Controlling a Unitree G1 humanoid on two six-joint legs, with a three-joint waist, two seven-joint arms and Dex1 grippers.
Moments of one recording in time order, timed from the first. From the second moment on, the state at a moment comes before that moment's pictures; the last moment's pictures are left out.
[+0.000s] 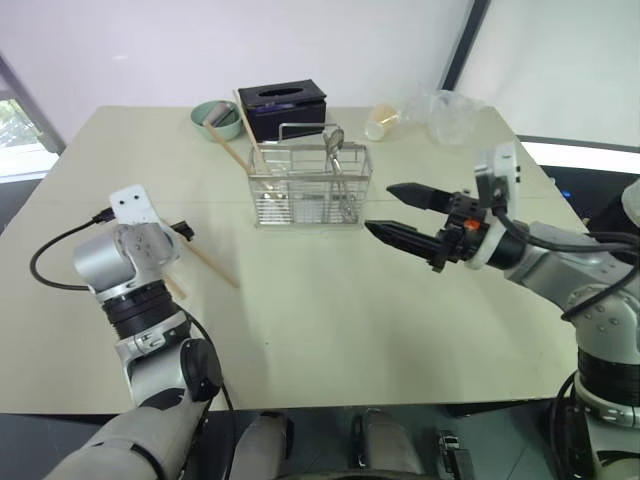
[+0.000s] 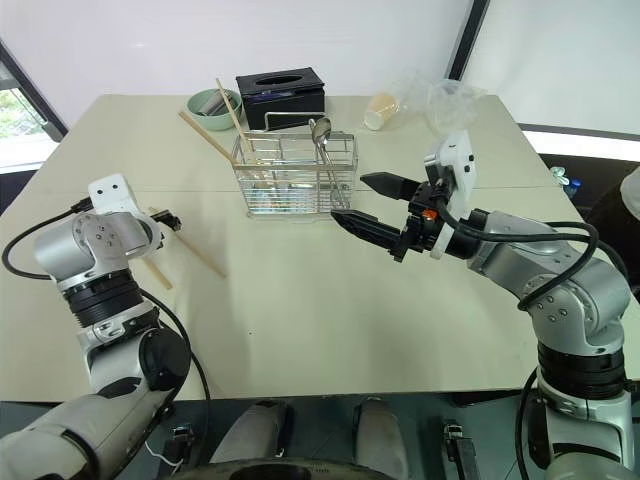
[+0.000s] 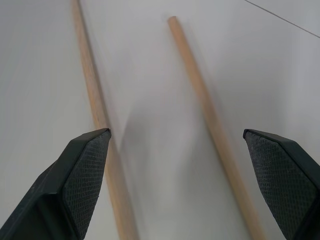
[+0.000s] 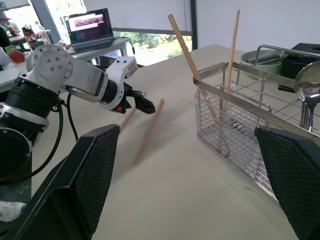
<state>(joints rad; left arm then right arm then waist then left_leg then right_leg) -0.79 0.18 0.62 -0.02 -0.07 1.43 0.30 -0.44 -0.68 -0.18 -0.48 0.96 0.87 0.61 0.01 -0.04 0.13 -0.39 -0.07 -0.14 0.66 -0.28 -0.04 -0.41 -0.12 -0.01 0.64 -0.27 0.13</state>
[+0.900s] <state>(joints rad) -0.81 0.23 0.75 0.00 -0.01 1.55 0.27 -0.41 -0.67 -0.17 -0.47 0.98 0.87 0.62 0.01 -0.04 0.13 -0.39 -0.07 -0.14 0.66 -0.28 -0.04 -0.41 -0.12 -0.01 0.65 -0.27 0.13</state>
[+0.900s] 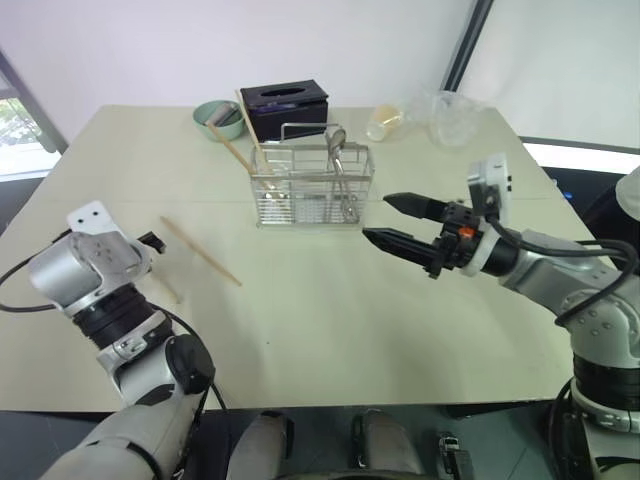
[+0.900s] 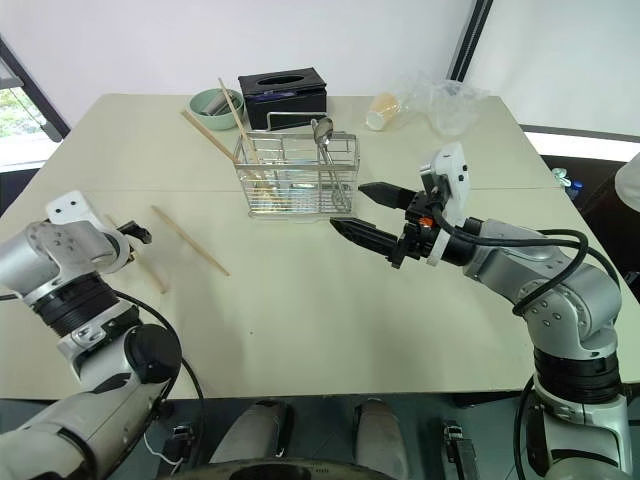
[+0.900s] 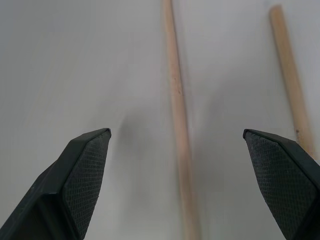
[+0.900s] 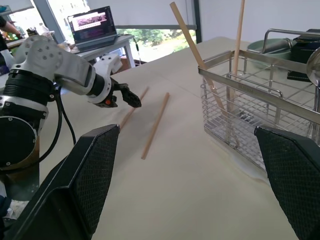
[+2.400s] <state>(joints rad) -1.27 0.32 0.59 0.41 -0.45 0.51 -0.23 -0.29 -0.68 -0.24 -0.54 0.99 0.85 0.52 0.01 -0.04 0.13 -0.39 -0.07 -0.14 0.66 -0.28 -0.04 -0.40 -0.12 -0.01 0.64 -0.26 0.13</state>
